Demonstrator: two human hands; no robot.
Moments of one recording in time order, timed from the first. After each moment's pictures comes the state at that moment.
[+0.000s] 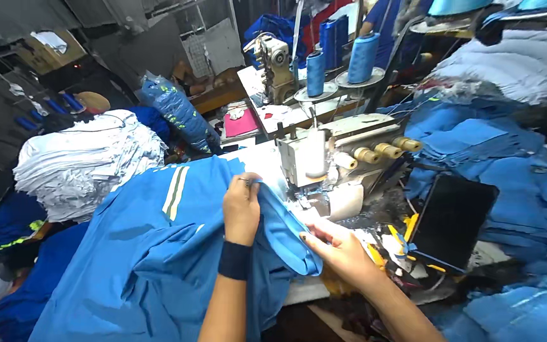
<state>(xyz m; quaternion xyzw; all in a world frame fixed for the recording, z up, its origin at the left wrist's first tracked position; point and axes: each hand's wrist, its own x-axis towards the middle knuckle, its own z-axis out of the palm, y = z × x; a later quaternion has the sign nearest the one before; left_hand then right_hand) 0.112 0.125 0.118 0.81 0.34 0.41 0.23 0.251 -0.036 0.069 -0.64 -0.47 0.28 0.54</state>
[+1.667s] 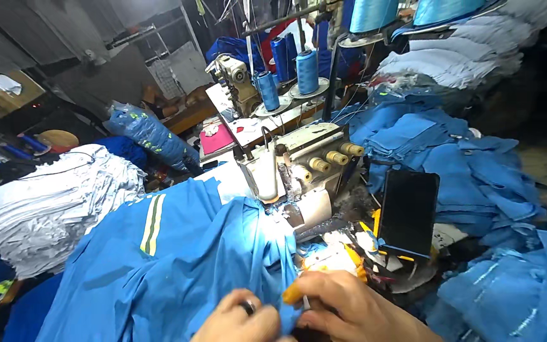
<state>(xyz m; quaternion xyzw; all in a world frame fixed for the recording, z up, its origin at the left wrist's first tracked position) 0.043 0.021 0.202 0.98 -0.03 0.11 0.15 0.254 -0.081 0.089 -0.41 -0.73 0.10 0.54</state>
